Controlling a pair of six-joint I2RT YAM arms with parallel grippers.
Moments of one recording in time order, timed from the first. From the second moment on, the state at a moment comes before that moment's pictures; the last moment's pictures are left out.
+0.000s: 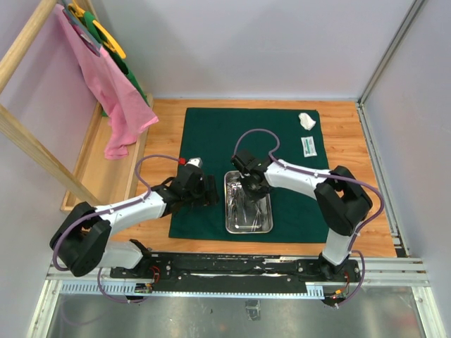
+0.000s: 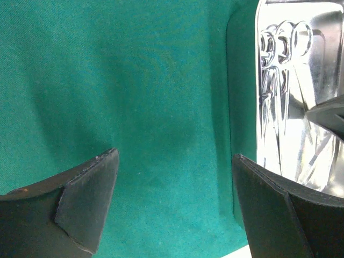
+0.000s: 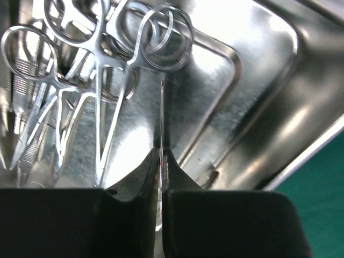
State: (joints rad) left arm -0.68 1.29 0.59 -0.13 -0.10 -0.68; right arm 0.79 1.79 1.16 -0.66 0.09 0.30
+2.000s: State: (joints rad) left arm -0.68 1.35 0.60 -0.11 -0.10 -0.68; right arm 0.24 2.28 1.96 -0.73 0.15 0.13
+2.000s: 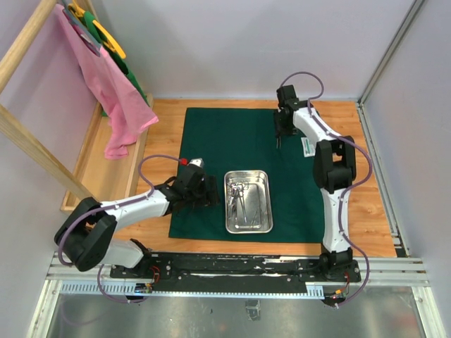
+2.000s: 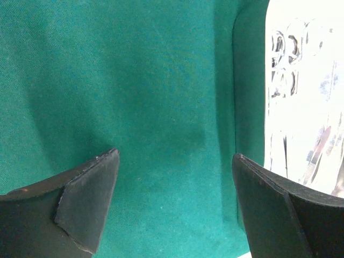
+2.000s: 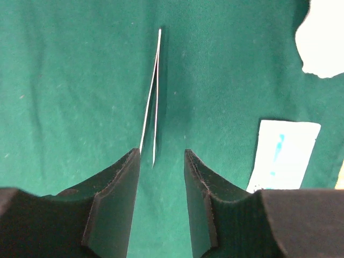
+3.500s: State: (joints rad) left arm -0.68 1.24 0.56 -0.12 -0.09 -0.68; right arm 1.00 1.51 1.02 -0.79 0.16 0.60
